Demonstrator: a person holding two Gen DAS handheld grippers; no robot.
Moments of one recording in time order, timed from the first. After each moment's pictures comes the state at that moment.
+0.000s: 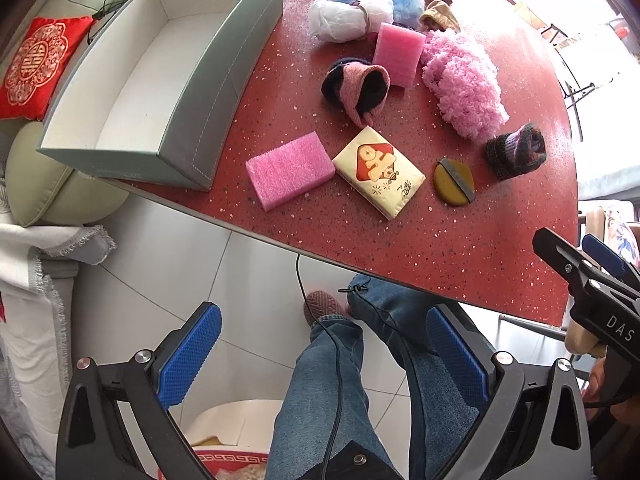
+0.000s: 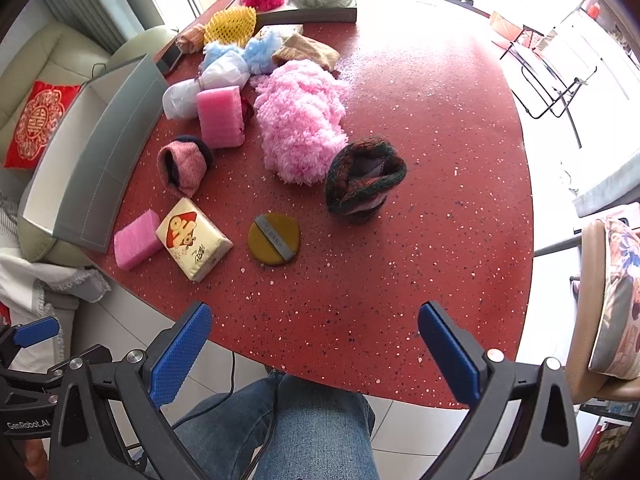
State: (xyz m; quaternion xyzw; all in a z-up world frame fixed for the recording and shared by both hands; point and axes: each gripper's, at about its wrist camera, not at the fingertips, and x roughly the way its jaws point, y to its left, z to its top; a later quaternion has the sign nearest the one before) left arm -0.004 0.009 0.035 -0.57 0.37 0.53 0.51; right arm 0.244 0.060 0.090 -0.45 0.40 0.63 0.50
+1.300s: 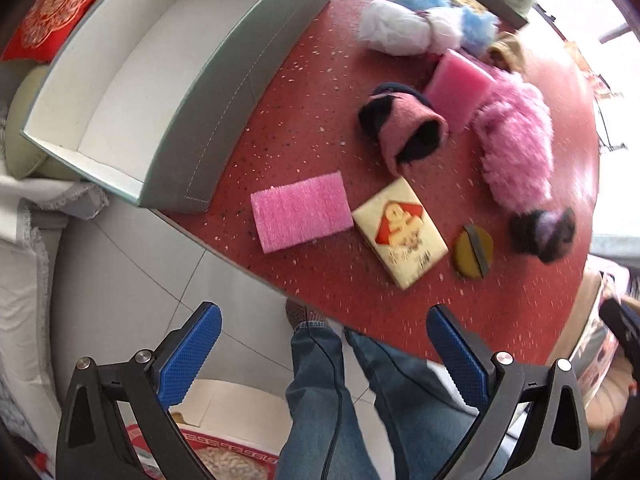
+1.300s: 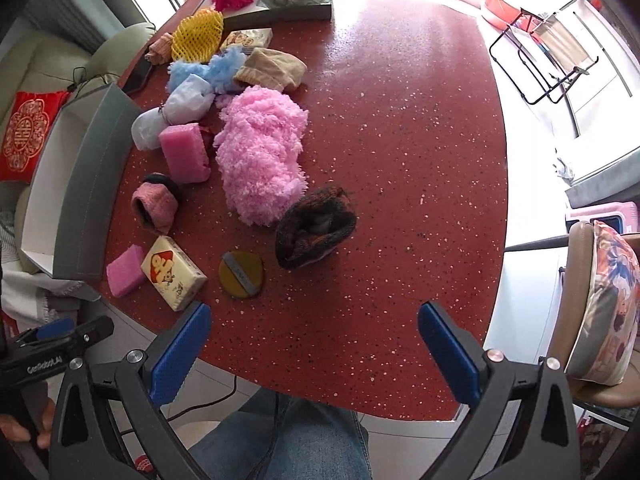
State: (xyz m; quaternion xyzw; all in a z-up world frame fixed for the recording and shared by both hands) left arm -0.019 0.064 0.018 -0.62 0.36 0.55 0.43; right arm 0.272 0.127 0.115 -0.48 0.43 0.59 0.48
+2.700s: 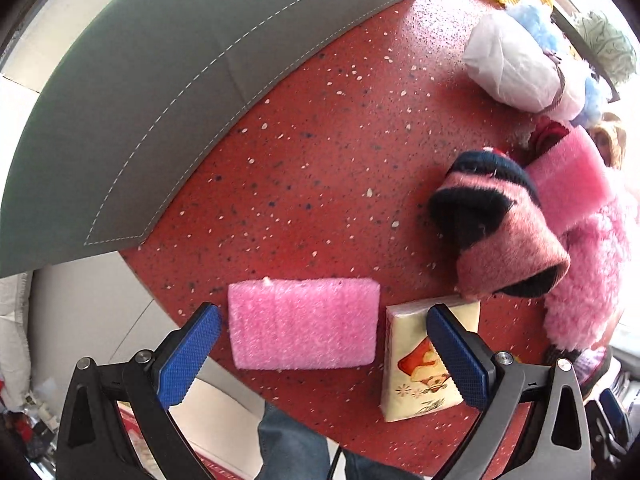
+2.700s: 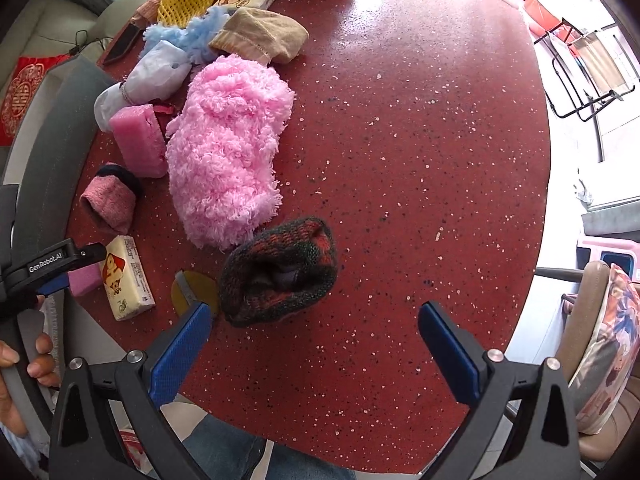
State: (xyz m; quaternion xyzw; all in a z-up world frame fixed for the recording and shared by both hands) left arm -0.096 0.128 -0.065 -0.66 0.30 0.61 0.32; right arm 0.272 0.180 0.048 -0.53 0.43 0.59 0.43
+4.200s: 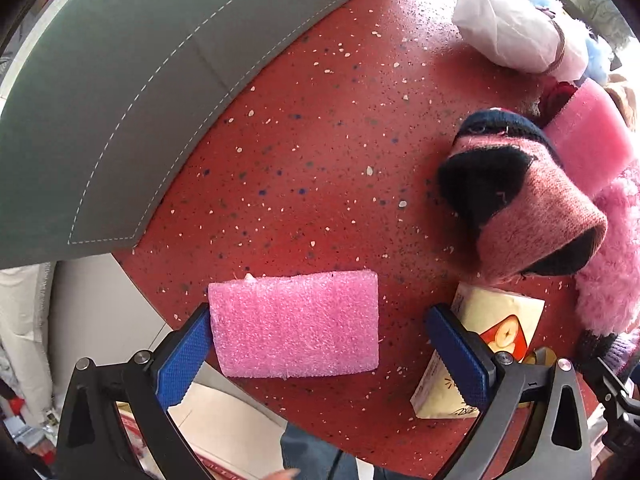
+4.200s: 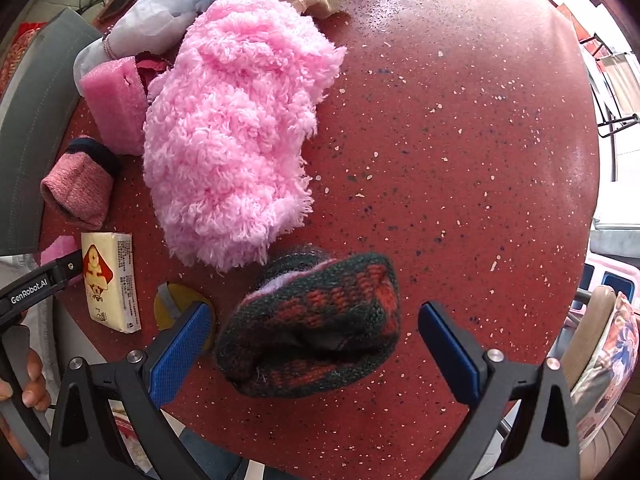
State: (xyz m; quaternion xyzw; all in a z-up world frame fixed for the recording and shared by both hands) left arm -0.079 0.102 -0.095 -0.63 0.34 0.62 0.32; right arm 0.223 0.194 -0.028 -0.58 0.42 0.59 0.38
